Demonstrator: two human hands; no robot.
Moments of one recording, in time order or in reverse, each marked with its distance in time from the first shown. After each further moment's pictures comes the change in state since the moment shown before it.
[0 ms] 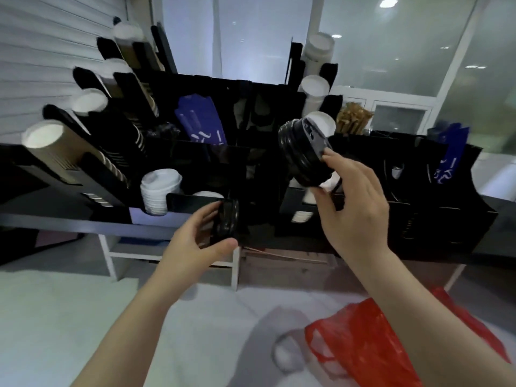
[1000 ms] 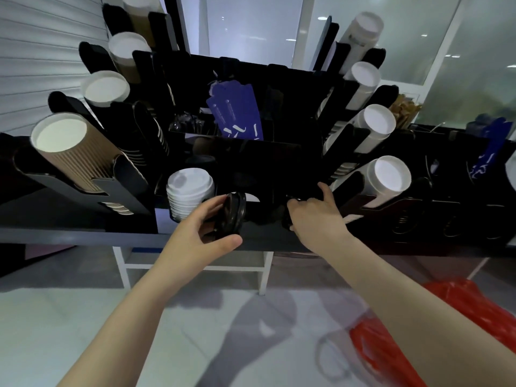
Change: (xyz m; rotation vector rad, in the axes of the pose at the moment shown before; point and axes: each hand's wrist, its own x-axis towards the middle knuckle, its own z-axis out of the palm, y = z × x) left_hand 0.053 -0.035 -0.101 0.013 -0.170 0.019; right_hand -0.022 -0.037 0.150 -0.738 -1.104 -0.083
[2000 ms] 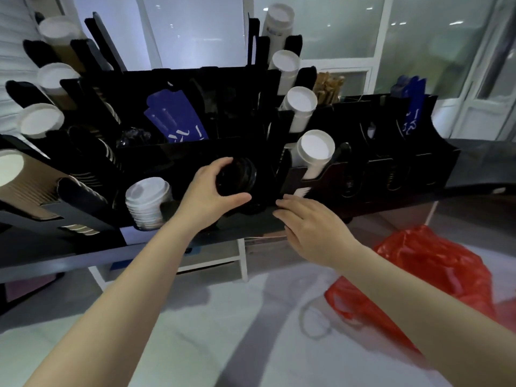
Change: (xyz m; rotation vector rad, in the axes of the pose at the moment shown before) left_hand 0.069 0.040 0.063 0.457 -0.057 0.144; right_hand -0.107 0.035 0.011 0.460 0.504 -0.147
